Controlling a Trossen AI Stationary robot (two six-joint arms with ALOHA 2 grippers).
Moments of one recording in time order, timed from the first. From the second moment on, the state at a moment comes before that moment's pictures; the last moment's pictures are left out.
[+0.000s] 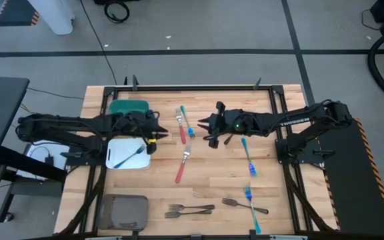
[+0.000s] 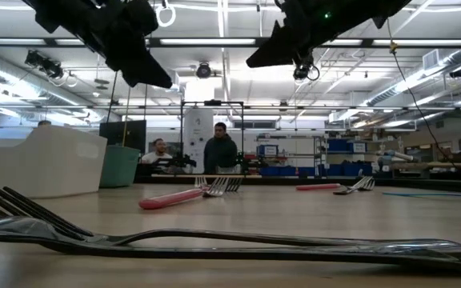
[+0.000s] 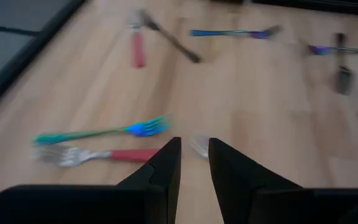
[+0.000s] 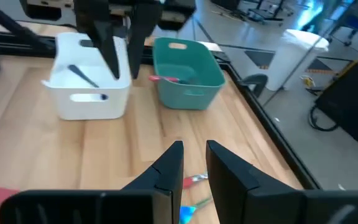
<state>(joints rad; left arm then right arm) 0.09 1.06 0.66 -0.14 -0.04 -0.06 -0.01 1.39 0.89 0.13 0.28 -0.12</state>
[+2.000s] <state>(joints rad) -0.55 1.85 1.17 0.01 -0.17 -0.30 0.57 1.39 0.78 -0.03 0.57 0.73</state>
